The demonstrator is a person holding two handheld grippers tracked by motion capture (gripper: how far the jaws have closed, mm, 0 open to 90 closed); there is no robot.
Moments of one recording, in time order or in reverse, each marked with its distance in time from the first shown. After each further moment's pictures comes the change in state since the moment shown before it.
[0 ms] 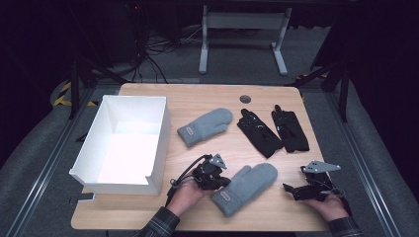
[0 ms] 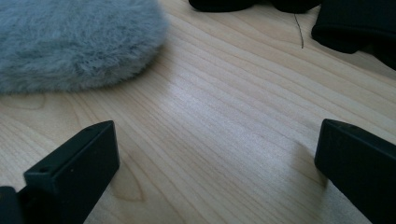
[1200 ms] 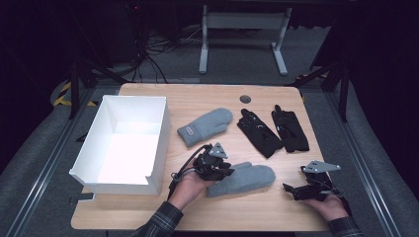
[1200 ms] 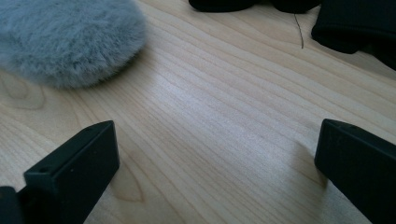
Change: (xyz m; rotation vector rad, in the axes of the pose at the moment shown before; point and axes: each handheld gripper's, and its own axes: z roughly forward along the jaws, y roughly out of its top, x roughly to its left) left arm 0.014 0.023 -0.021 -0.108 0.101 0.027; right arm 0.000 0.000 0.000 -0.001 -0.002 0.000
